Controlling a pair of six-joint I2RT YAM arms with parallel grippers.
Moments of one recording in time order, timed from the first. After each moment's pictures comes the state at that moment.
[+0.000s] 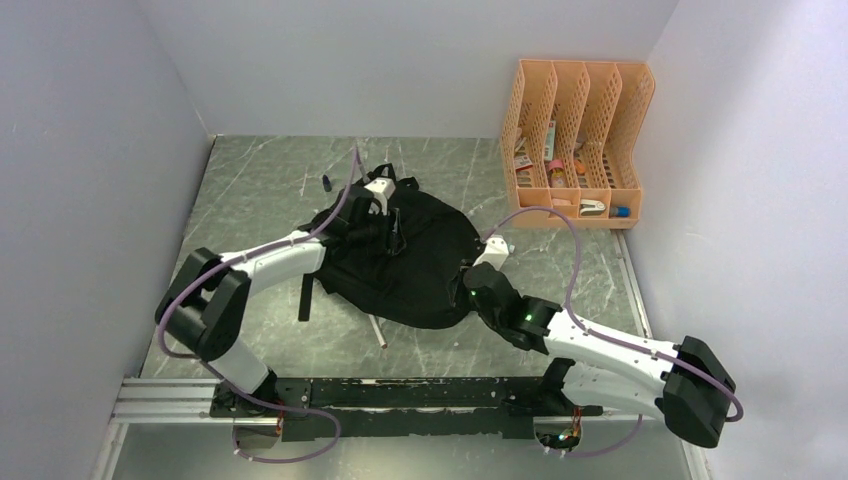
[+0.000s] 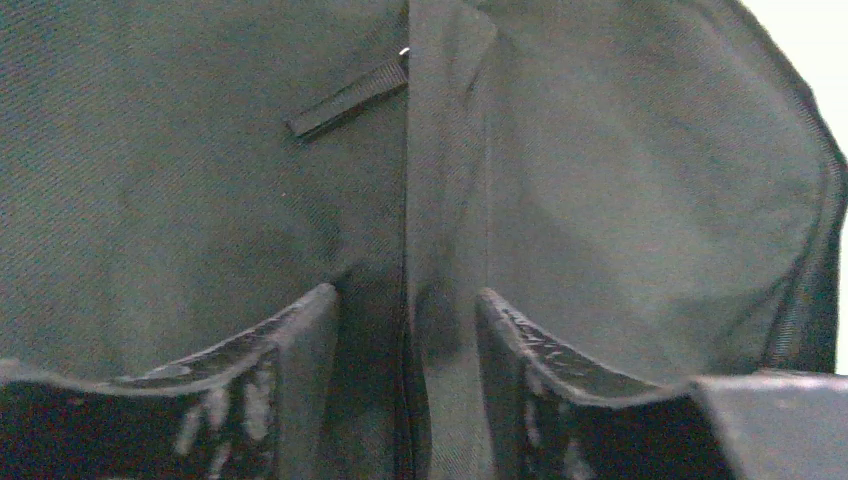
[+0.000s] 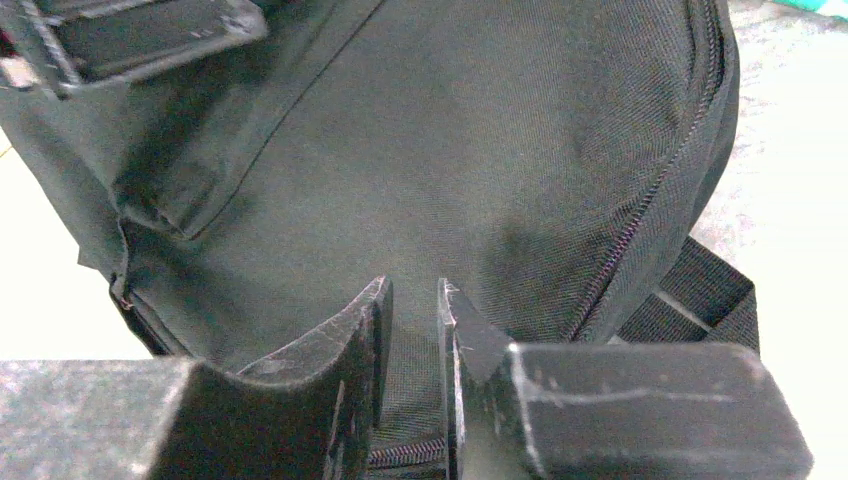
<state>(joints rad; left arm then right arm) -0.60 1.58 0.93 0.02 0.12 -0.38 0.94 1.01 0.49 -0.09 0.44 0.72</state>
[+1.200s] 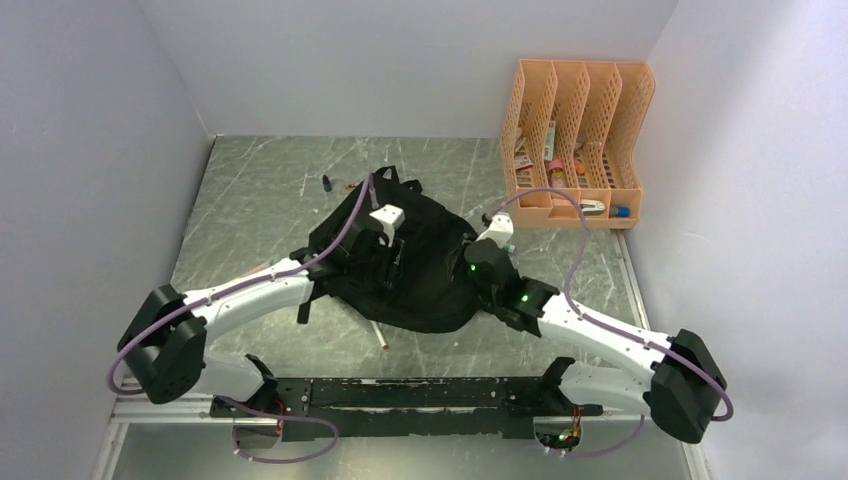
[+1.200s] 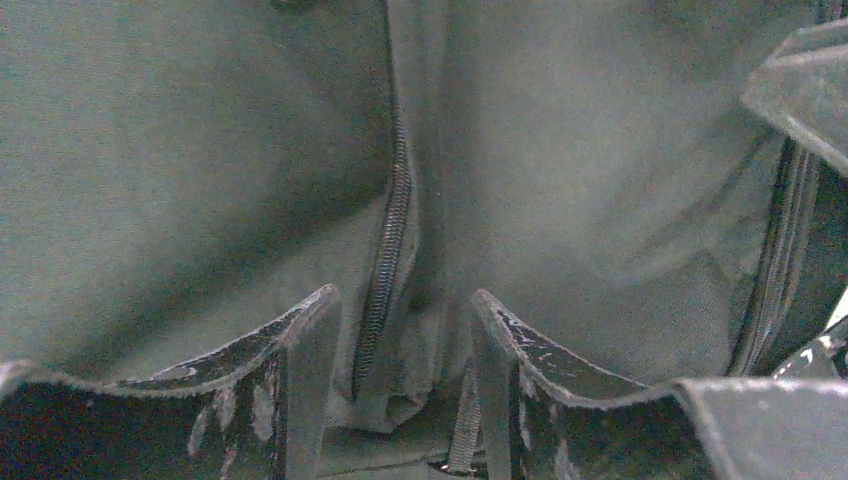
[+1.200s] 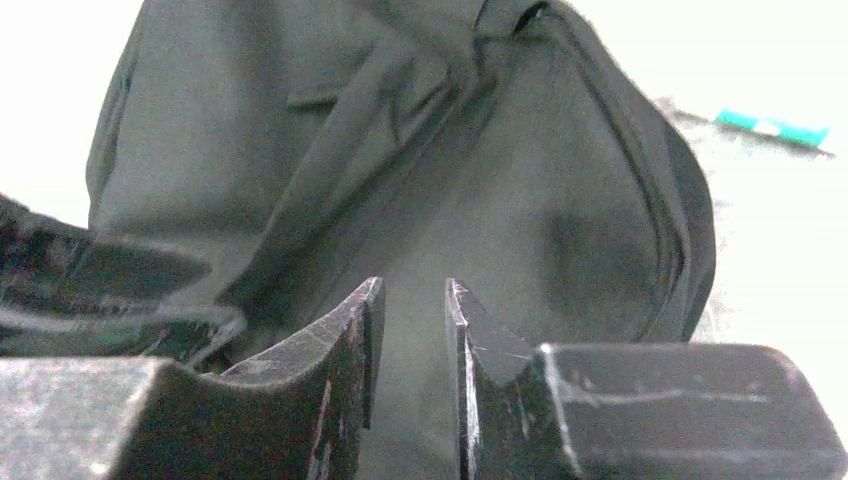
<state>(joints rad) -0.80 1.39 0.85 -0.19 -0.05 -0.32 0.88 1.06 0.59 -0.06 0.50 0.68</state>
